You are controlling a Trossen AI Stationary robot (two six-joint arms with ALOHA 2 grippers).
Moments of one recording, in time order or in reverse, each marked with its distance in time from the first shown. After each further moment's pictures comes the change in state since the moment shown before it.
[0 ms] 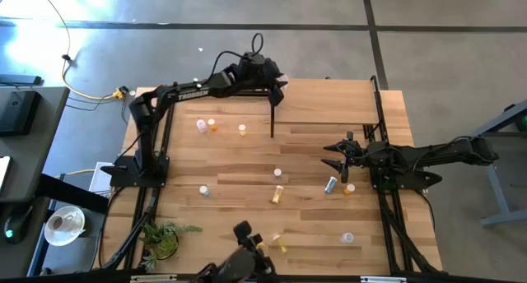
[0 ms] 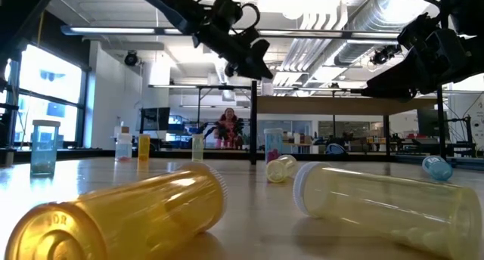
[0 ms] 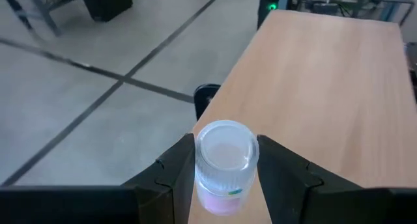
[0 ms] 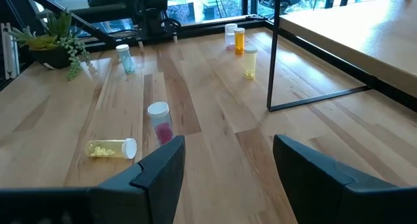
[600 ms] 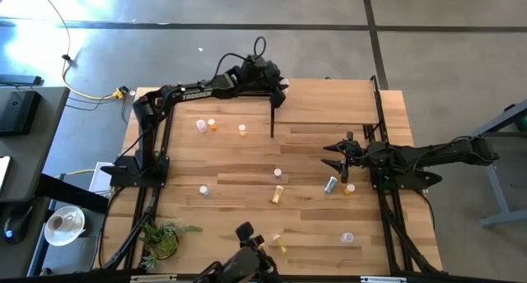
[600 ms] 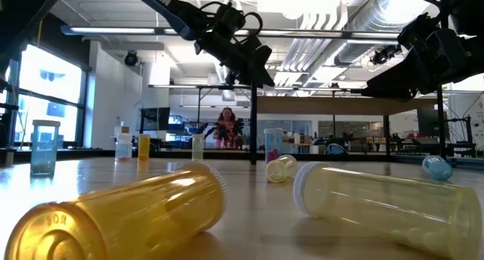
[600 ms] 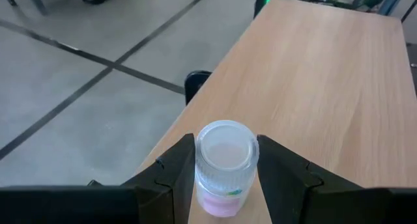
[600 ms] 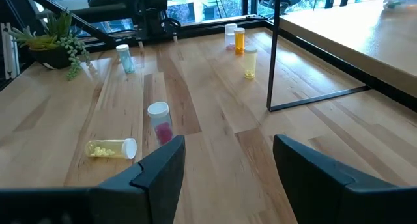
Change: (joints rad) left arm -0.005 0.037 -0.005 0.006 0.019 -0.063; right arm 0.000 0.000 0.000 0.000 0.000 0.000
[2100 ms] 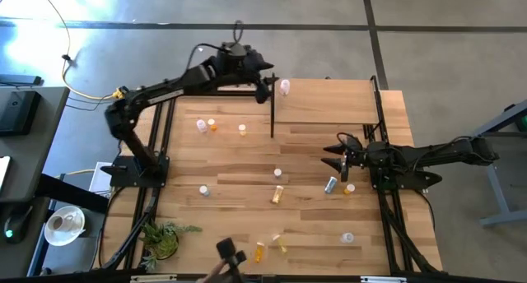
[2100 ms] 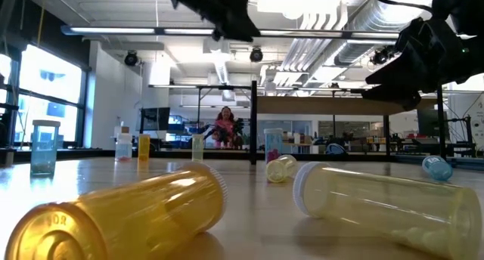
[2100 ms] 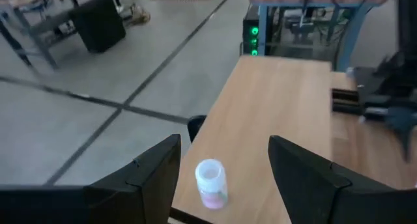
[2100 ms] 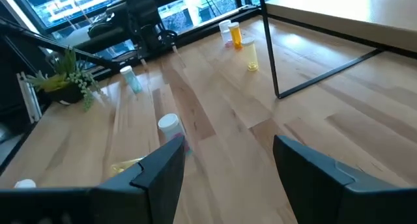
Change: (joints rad) left arm -0.030 -0.312 -0.001 -0.195 0.009 0.123; right arm 0.000 0.000 0.000 0.001 0.000 0.236
